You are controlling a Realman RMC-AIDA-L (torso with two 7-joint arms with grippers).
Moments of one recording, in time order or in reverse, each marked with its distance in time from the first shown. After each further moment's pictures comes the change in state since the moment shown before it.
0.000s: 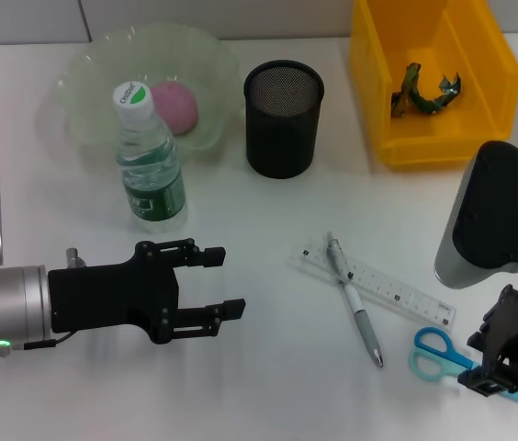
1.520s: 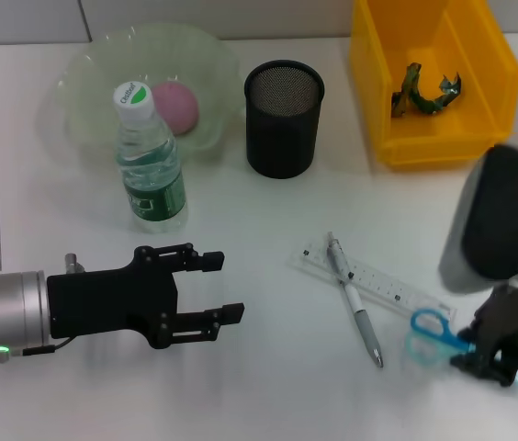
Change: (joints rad) left arm 0.012 -0.003 0.000 0.000 0.000 0.001 0.000; right arm -0.079 0.000 -0.022 -0.101 -0.004 0.057 -0.016
